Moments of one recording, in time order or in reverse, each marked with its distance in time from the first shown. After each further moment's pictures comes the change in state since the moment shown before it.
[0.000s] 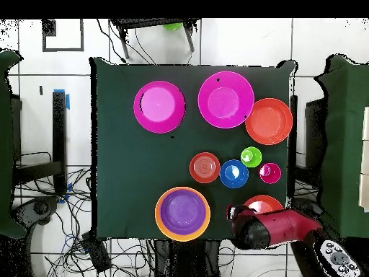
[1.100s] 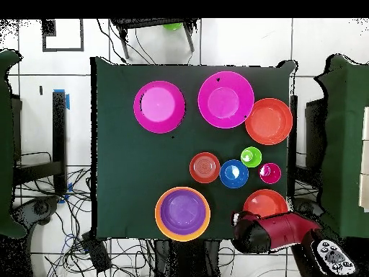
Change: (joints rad) arm 0.045 0.029 -0.087 -0.037 -0.052 0.000 0.000
